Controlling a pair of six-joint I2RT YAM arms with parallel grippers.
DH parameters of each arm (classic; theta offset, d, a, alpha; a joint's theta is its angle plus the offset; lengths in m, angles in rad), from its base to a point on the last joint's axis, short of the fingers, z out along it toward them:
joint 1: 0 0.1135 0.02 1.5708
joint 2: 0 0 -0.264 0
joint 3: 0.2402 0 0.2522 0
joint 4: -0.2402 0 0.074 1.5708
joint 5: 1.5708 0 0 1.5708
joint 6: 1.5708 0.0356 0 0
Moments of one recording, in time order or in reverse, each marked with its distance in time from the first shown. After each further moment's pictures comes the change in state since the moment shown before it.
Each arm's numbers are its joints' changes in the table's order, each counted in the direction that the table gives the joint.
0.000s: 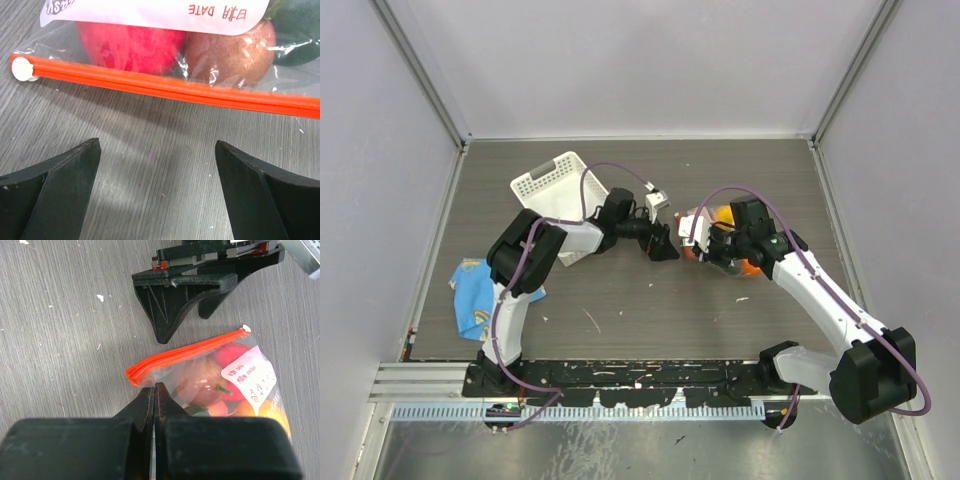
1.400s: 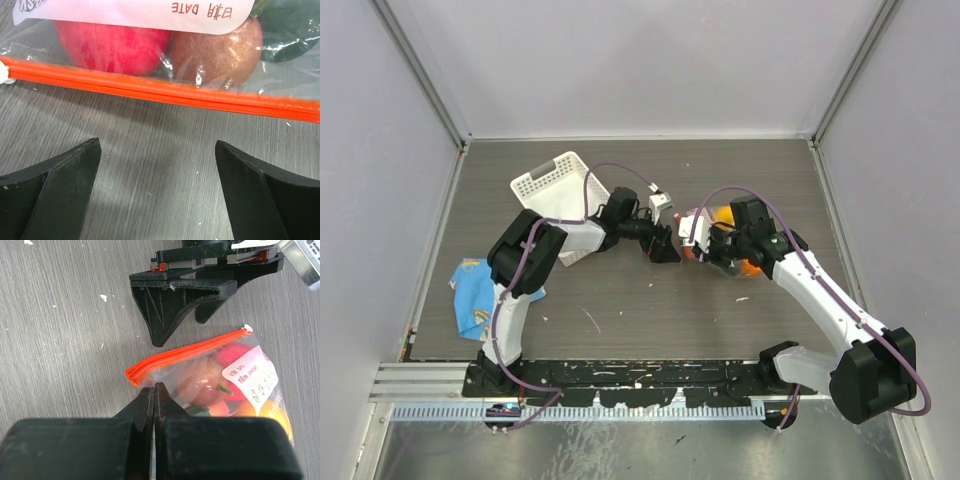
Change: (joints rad) left arm -0.013 -0.004 0.039 -0.081 0.031 0.008; right arm 0.000 0.000 0.002 -0.014 -0.006 0.001
